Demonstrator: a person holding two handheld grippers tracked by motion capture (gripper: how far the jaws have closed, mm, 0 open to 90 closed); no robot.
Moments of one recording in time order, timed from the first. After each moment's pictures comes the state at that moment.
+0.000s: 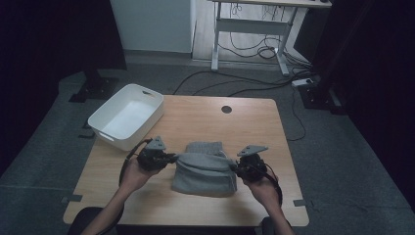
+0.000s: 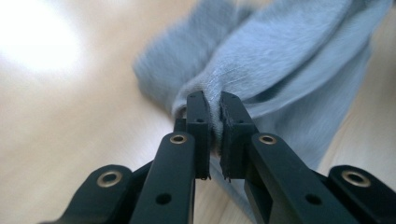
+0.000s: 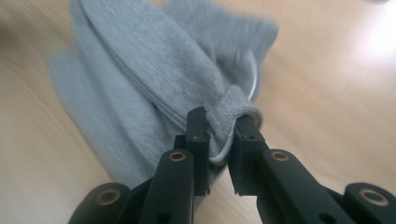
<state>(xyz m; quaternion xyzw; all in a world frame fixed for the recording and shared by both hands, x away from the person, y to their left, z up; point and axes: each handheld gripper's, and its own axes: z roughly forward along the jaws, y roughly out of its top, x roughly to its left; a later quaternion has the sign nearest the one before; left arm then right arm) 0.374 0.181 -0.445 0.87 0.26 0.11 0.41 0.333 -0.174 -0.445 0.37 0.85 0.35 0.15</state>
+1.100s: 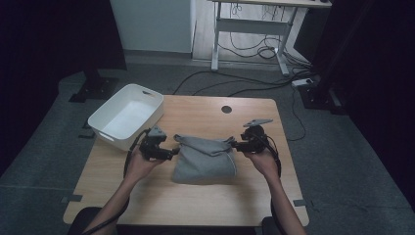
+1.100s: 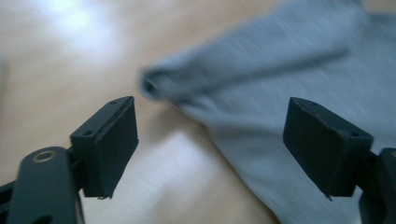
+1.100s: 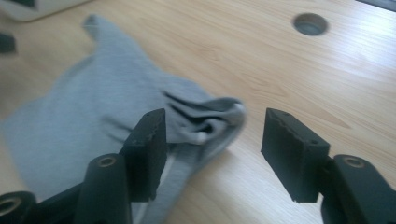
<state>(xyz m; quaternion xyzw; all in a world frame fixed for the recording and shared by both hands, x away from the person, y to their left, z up) 0.406 0.176 -0.489 0.84 0.35 0.13 0.40 0.422 -0.190 -0.441 0.42 0.82 0.37 0.14</state>
